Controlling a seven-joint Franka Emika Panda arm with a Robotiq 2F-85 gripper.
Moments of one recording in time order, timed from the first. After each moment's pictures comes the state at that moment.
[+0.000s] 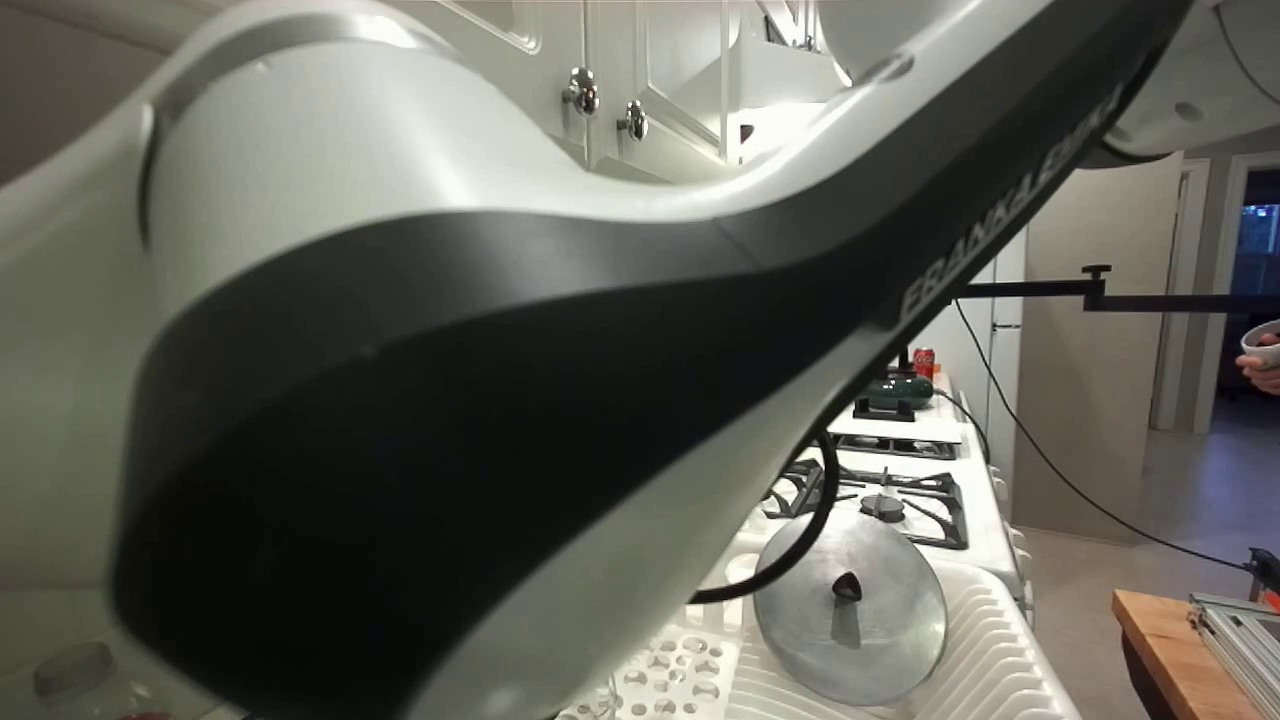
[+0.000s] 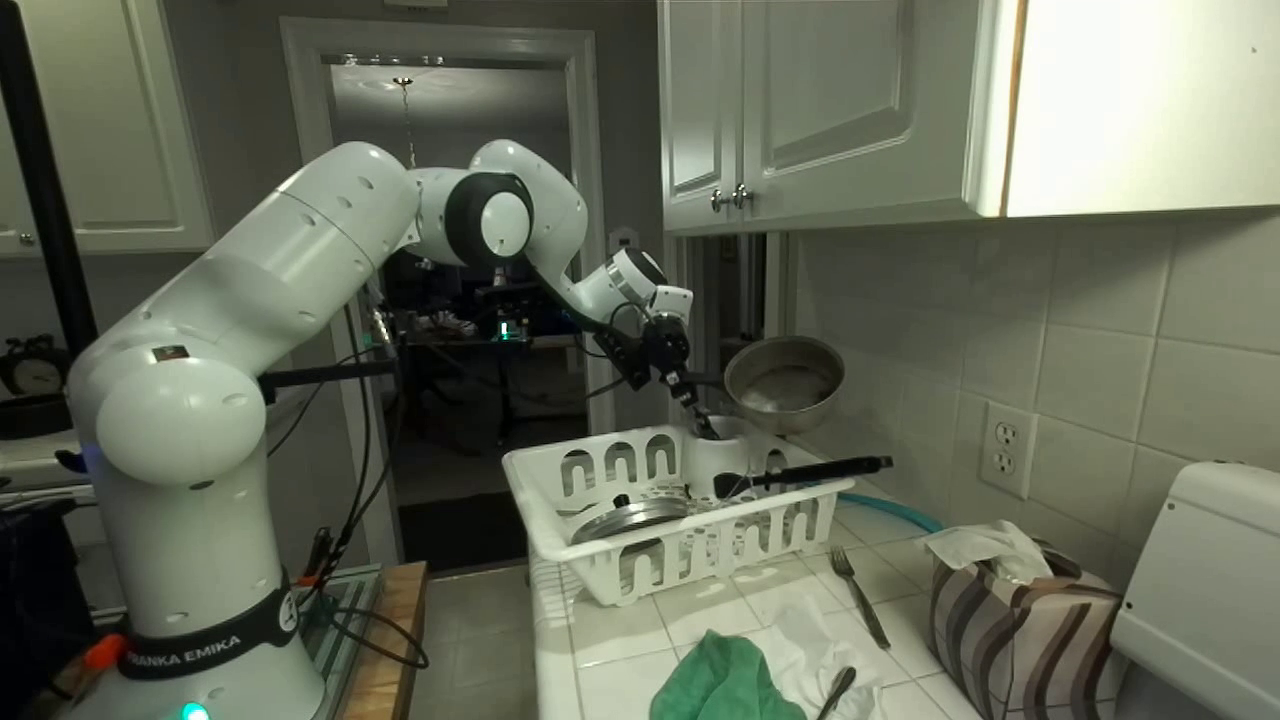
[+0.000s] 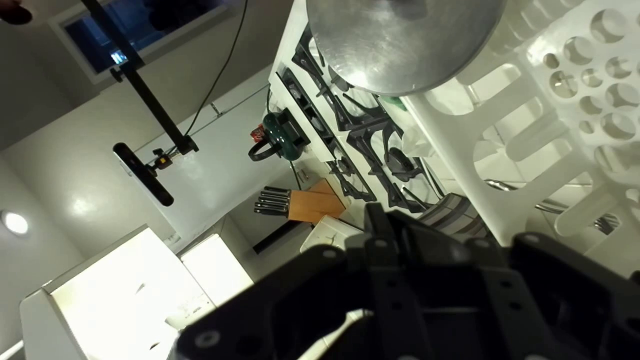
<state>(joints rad) 0.59 0.83 0.18 -1.21 -0.88 1.01 1.46</state>
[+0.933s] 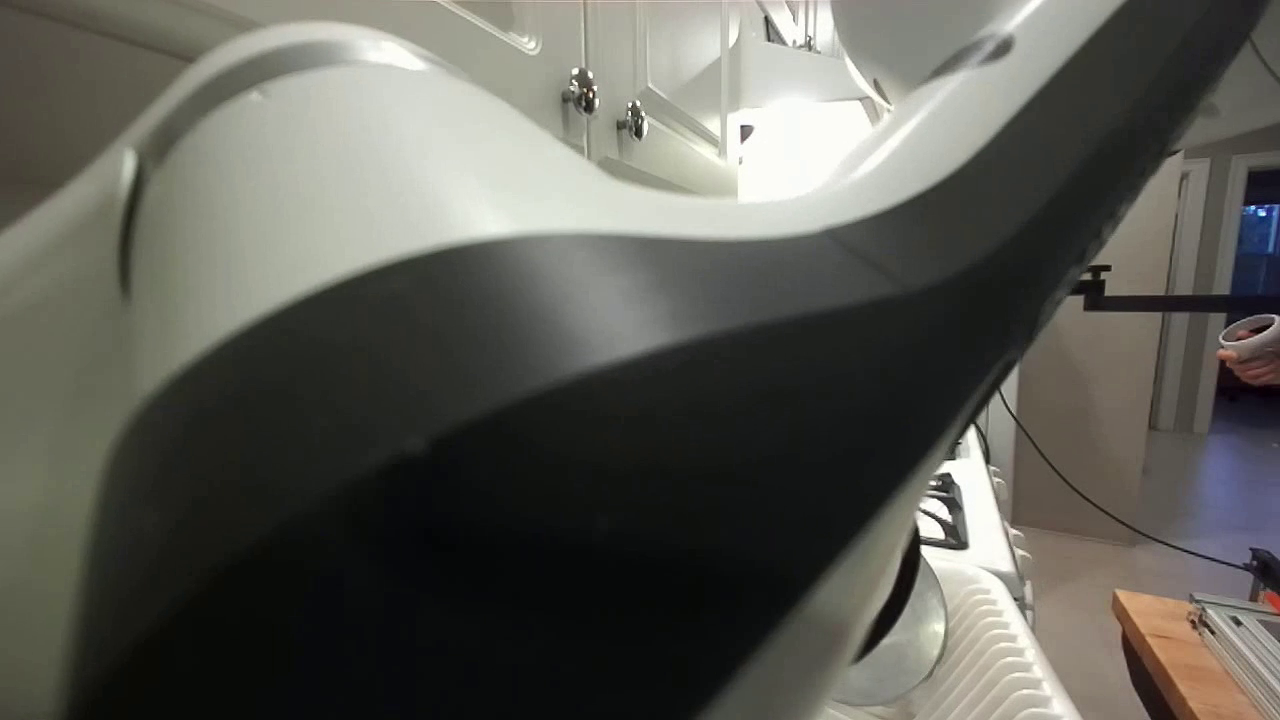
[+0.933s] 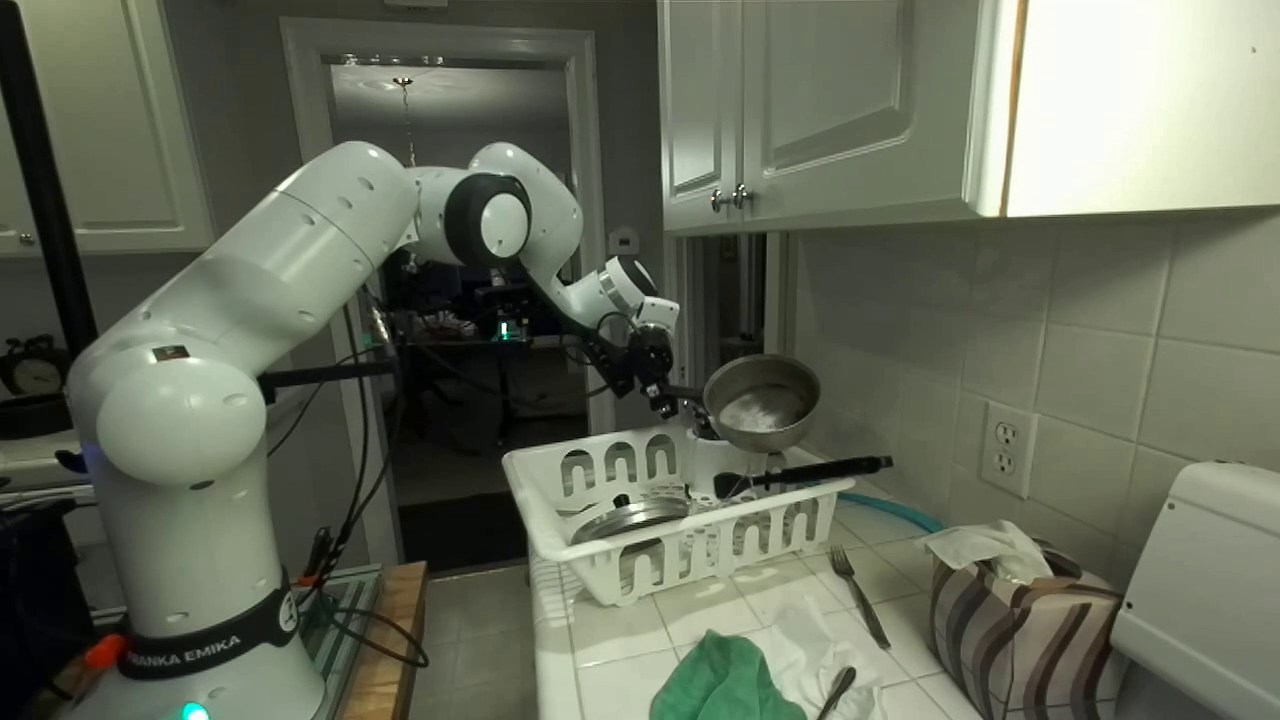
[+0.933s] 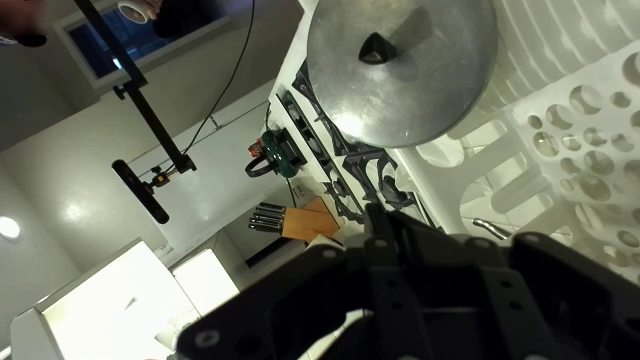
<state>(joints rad) 0.59 0.83 0.21 -1.26 -0.82 1.01 1.50</state>
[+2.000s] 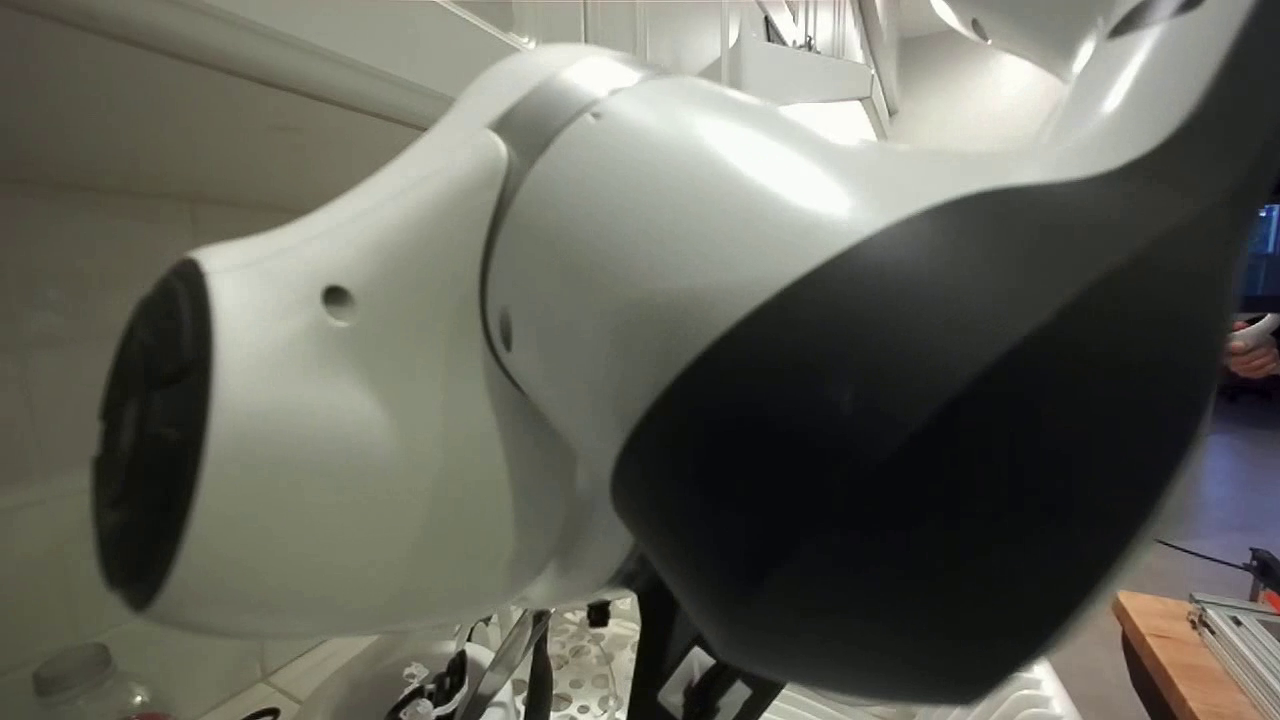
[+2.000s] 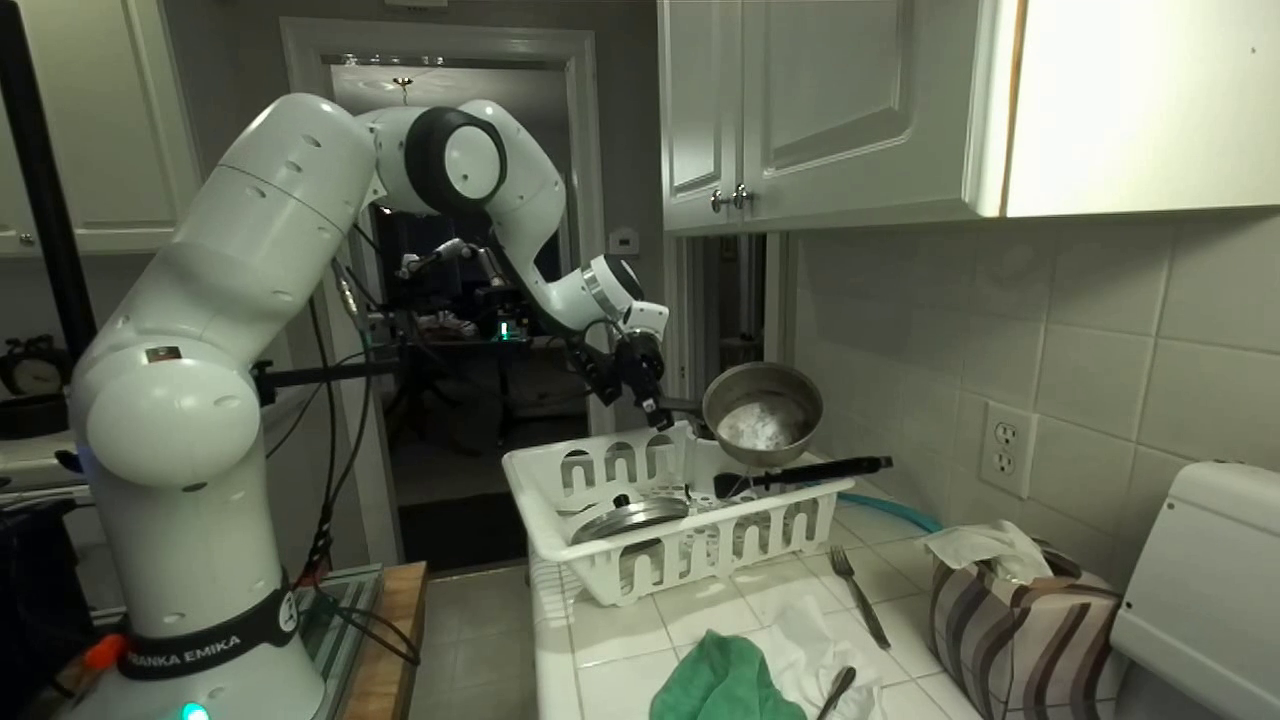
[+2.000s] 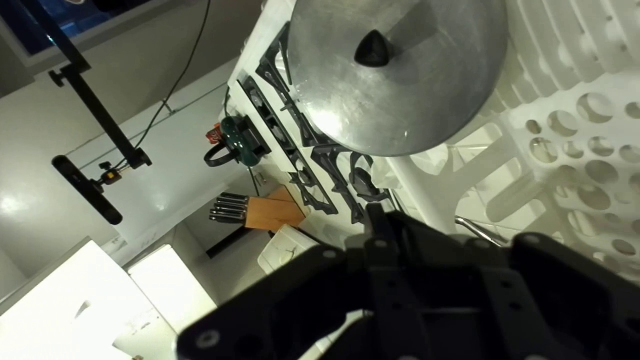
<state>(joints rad) 0.55 0.61 0.20 -1.61 -0.82 1.26 1.55</state>
